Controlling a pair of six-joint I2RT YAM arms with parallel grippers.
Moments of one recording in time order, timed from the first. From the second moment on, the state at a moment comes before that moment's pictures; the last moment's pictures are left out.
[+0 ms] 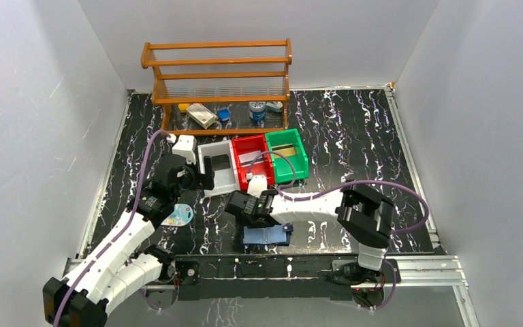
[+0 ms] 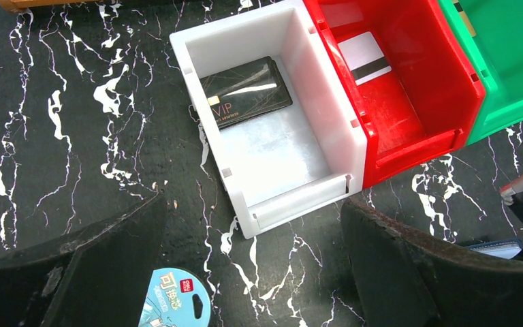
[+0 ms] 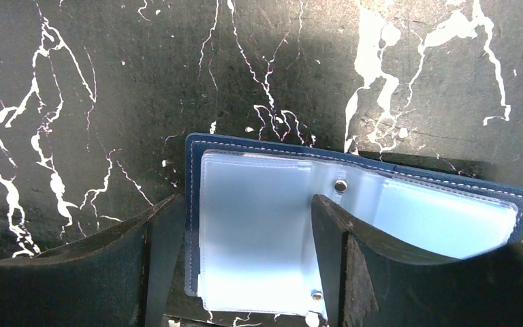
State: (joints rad) left arm -0.47 0.83 0.67 -0.36 -0.20 -0.21; right arm 1.28 1.80 1.15 -0.57 0.40 1.12
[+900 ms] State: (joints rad) left arm -0.47 0.83 0.67 -0.37 -0.20 -0.21; right arm 1.31 1.83 1.18 -0.66 0.42 1.10
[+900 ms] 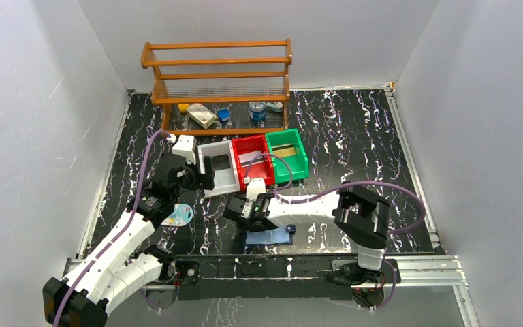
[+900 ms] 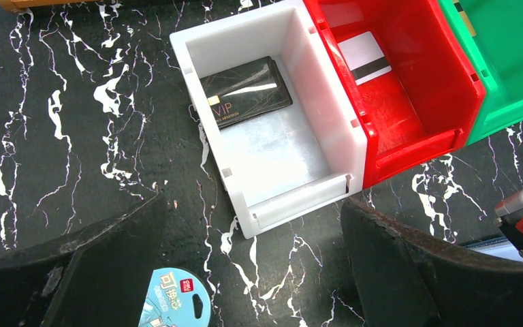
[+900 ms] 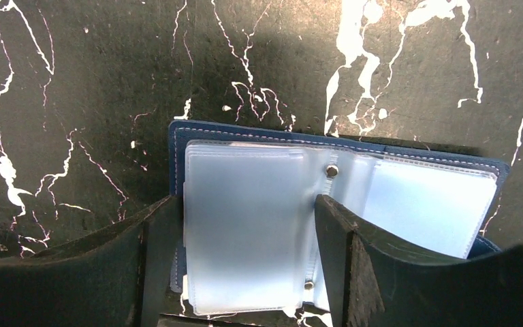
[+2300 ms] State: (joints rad) left arm -0.47 0.87 0.67 -0.37 -0.06 -0.25; right arm 1.28 1.47 0.98 -0.51 0.40 1.09
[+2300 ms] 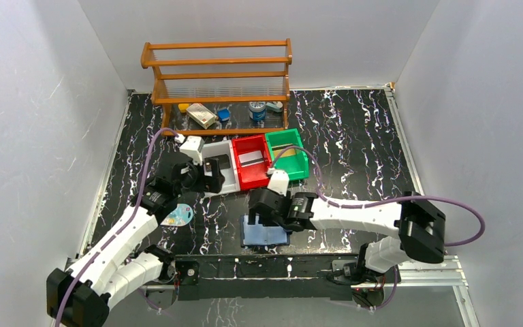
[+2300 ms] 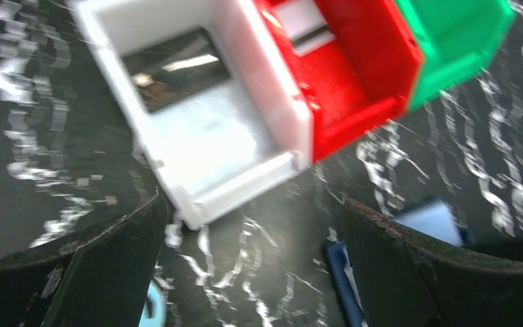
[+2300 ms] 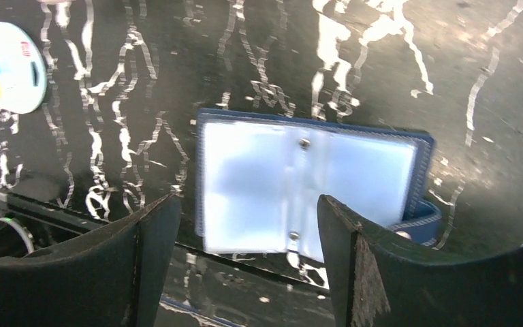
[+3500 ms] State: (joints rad) left arm -0.74 1.22 0.68 -0.39 0.51 -0.47; right arm 1.28 1.43 0.82 -0.60 0.38 1.24
